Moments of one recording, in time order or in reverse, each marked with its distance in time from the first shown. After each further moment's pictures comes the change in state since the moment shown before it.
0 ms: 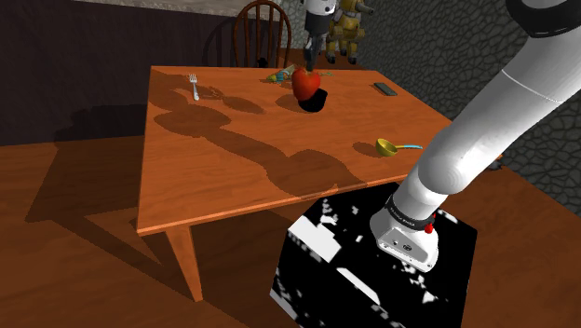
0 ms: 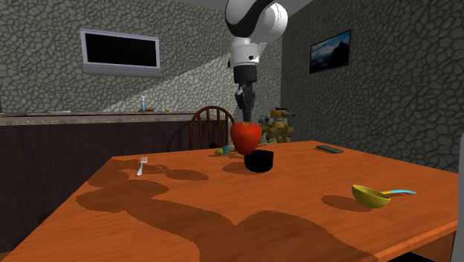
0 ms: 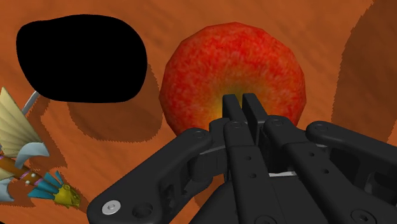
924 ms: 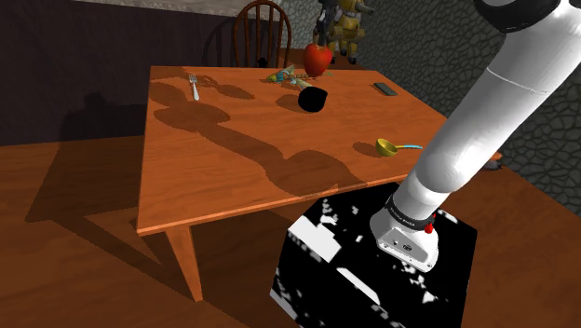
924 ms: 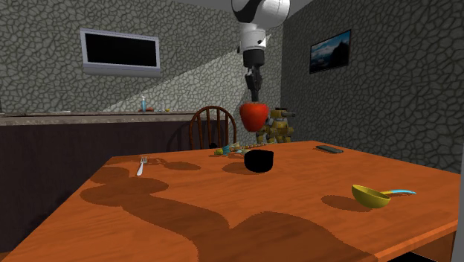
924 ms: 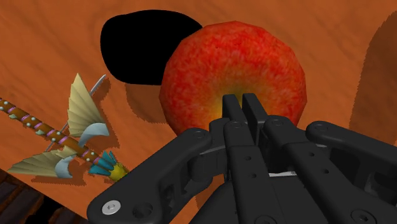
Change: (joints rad) arm -0.061 0.119 -0.077 0.306 0.020 -0.175 -0.159
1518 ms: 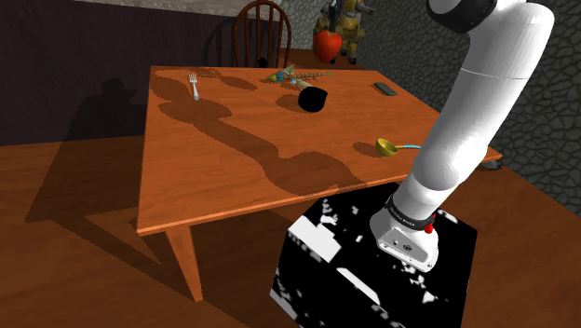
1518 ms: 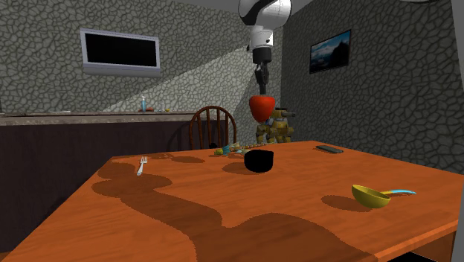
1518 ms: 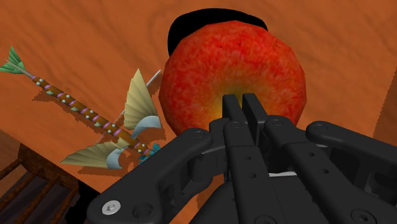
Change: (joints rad) arm -0.100 0.214 -0.078 0.344 0.062 -0.124 -0.184
